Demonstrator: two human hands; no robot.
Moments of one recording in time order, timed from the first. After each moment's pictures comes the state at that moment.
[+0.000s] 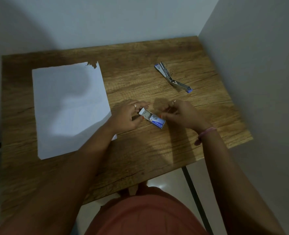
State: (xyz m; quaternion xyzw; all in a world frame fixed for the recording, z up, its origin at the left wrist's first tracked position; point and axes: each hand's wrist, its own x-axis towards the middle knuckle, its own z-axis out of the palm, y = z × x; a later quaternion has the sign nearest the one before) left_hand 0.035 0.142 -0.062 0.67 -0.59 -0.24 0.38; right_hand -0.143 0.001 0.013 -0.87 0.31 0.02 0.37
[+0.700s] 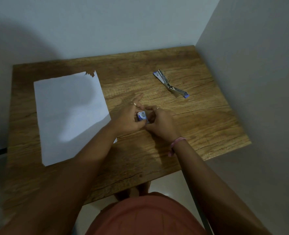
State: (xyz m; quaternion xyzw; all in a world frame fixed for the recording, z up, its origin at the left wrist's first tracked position) left_hand 0.030 0.131 -0.050 0.71 -0.51 -0.31 0.37; right_hand -0.114 0.047 -0.019 -0.87 0.35 -0.08 0.34
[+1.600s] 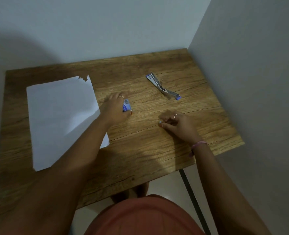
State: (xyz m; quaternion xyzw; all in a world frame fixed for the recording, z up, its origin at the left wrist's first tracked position) left_hand 0.051 0.109 -0.037 0.84 -0.47 -0.18 0.22; right_hand -0.186 -0.006 -0.022 -0.87 0.31 -0.15 0.35
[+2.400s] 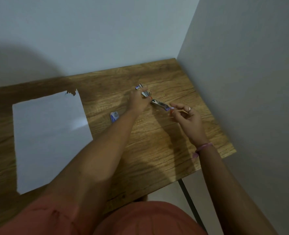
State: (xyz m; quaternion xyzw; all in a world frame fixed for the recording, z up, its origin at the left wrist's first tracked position) left_hand 0.007 -0.026 -0.028 0.78 -0.33 -0.28 0.45; right_hand -0.194 -0.045 0.011 -0.66 0.36 -0.31 0.59
